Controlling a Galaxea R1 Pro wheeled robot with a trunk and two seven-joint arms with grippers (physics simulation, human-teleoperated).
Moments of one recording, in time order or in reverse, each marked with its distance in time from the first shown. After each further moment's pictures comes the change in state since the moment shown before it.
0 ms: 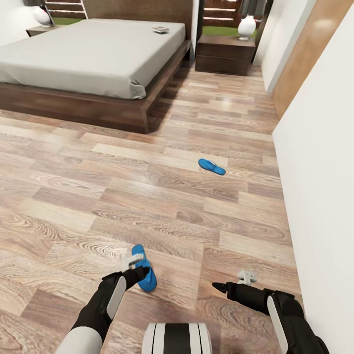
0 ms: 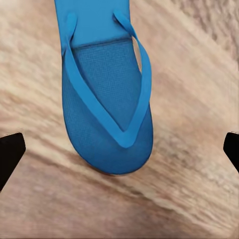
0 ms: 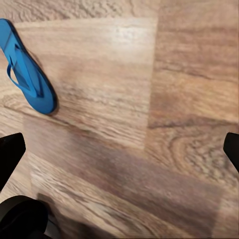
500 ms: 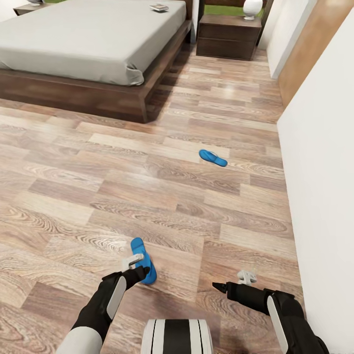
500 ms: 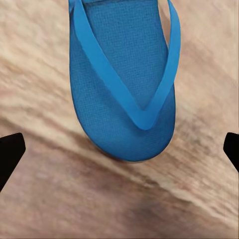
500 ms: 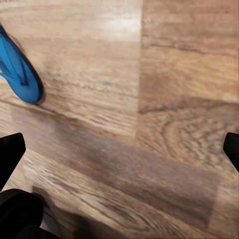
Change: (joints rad) left arm 0.000 0.000 0.000 0.000 0.000 0.001 -0.002; right arm 0.000 0.000 0.000 0.000 0.000 0.000 0.000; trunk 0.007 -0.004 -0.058
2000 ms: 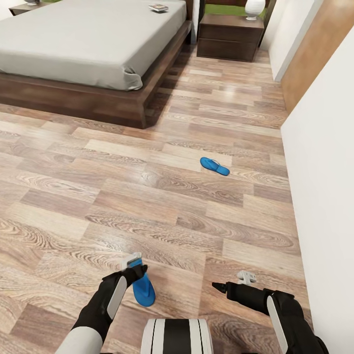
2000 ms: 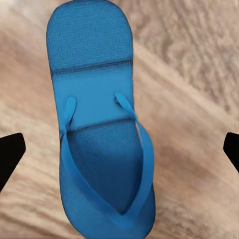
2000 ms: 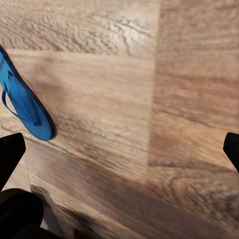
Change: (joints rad) left arm 0.000 -0.001 -0.005 0.000 0.001 -0.060 0.053; right arm 0.000 0.002 0.001 0.000 0.000 0.000 0.000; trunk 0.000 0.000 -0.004
